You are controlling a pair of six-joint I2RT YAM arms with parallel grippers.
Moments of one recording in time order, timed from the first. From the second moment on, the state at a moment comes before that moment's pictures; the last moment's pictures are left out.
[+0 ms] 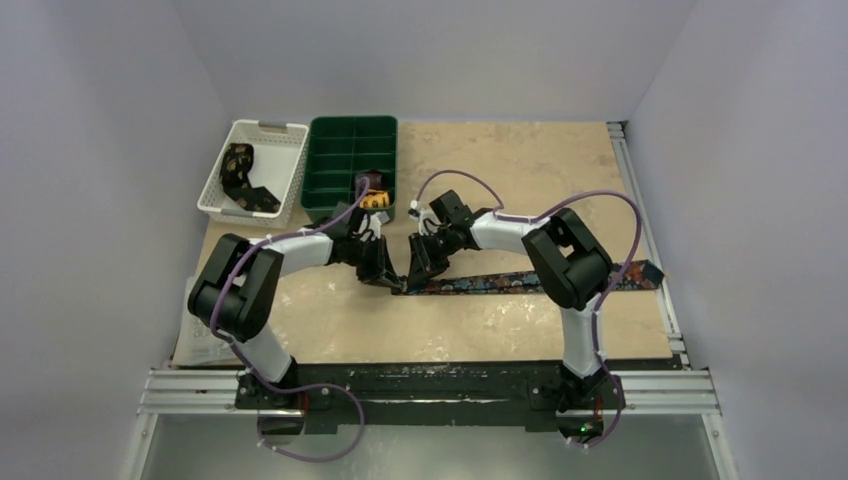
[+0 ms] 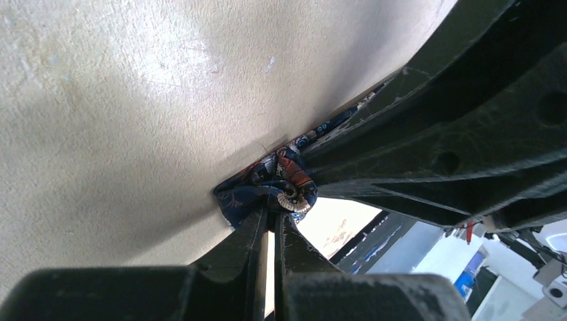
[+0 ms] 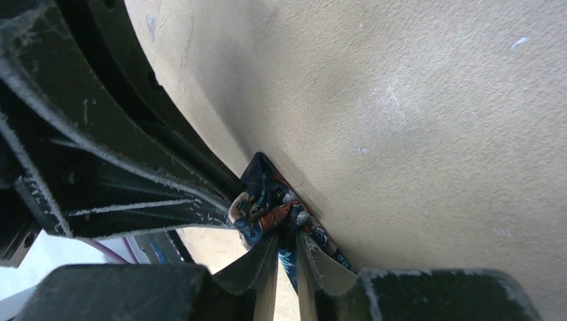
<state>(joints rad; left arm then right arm) -0.40 1.69 0.83 -0.25 0.58 -0.55 0.66 2.03 1.23 -0.26 -0.69 0.38</state>
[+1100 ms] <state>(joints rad) -0.41 1.69 0.85 -0.29 0.55 -0.51 0.66 2.01 1.23 -0.23 -0.67 0.45</state>
